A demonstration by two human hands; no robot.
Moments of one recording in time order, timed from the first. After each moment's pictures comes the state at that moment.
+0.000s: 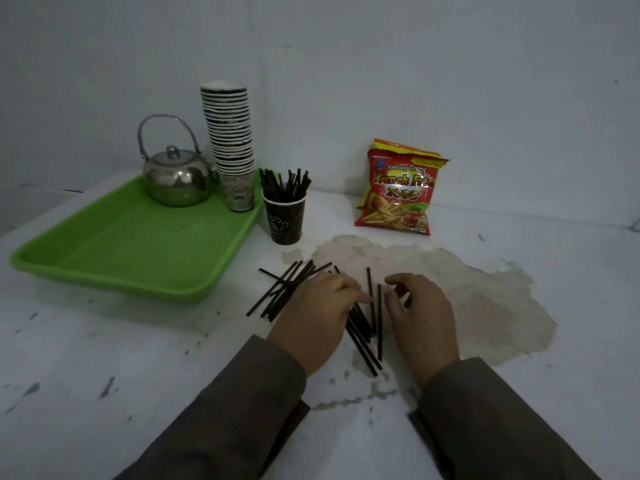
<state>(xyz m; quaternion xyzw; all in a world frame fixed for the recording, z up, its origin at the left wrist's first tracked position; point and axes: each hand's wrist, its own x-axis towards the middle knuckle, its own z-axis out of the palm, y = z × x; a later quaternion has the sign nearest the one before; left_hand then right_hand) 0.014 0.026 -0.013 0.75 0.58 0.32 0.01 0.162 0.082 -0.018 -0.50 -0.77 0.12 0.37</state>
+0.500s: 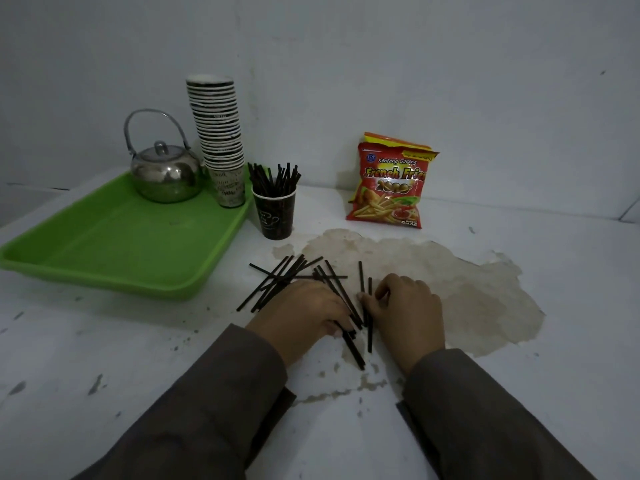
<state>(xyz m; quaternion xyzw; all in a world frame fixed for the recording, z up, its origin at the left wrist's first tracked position) 0.005 0.027 0.004 0.85 0.49 0.17 0.05 0.160 0.090 -0.028 -0.57 -0.79 0.04 0.23</state>
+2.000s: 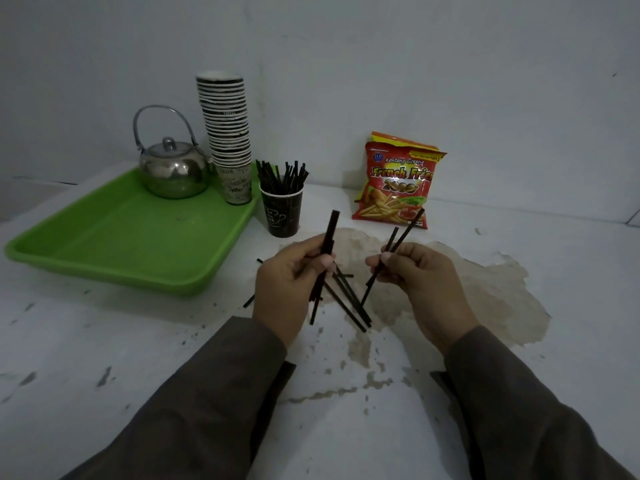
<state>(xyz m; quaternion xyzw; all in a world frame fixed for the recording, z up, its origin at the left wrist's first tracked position) 0.009 0.021 0.004 0.47 0.50 0.69 0.24 0.165 0.099 0.012 -0.37 -0.59 0.56 0.45</state>
